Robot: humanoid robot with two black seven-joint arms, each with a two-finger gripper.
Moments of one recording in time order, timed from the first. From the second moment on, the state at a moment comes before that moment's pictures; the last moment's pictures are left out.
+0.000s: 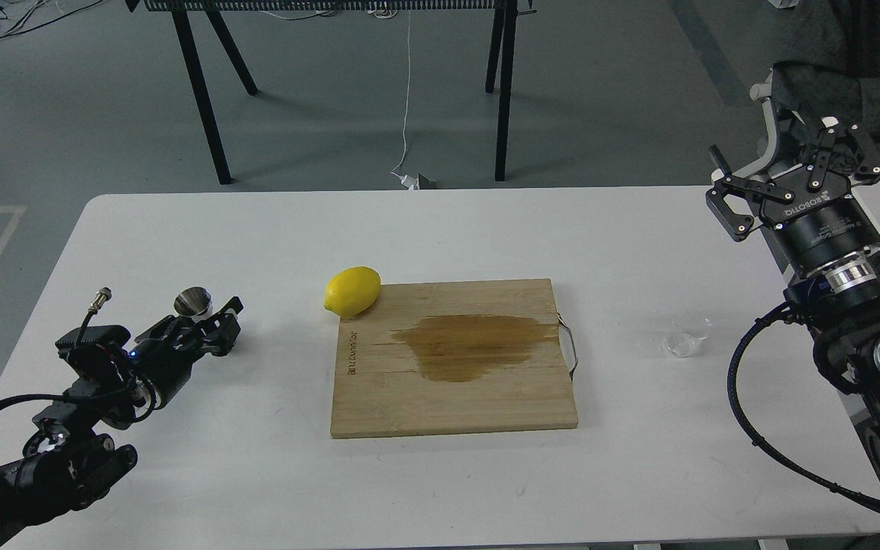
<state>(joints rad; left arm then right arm) -0.45 0.36 -0.50 -0.52 1.56 0.42 -0.49 0.30 -0.38 1.37 1.13 0.21 0.49 -0.12</state>
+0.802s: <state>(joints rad) -0.46 0.37 -0.46 -0.50 1.56 0.43 -0.49 0.30 -0.38 1.37 1.13 0.21 0.49 -0.11</state>
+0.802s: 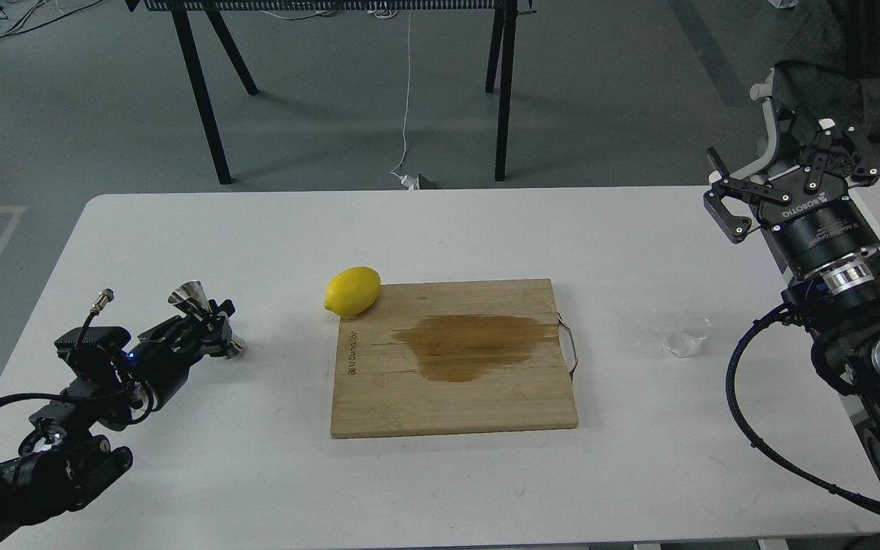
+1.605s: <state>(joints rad) -0.68 0.41 -0.46 -0.57 1.56 0.36 -0.49 0.32 -0.37 1.37 1.12 0.21 0.49 -0.11</state>
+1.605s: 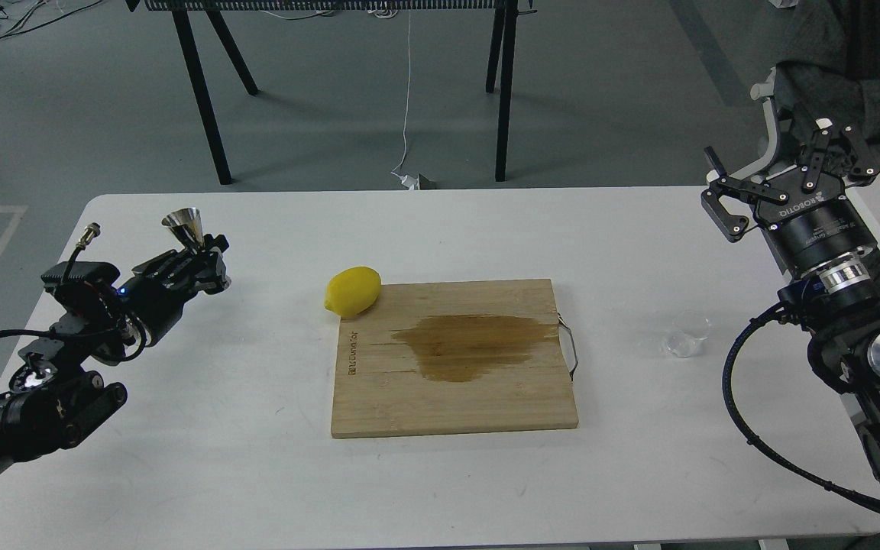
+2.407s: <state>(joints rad) -0.85 0.10 -0.38 -0.79 1.57 0.21 -0.49 0.39 -0.38 1.35 1.04 0.21 0.49 -0.12</state>
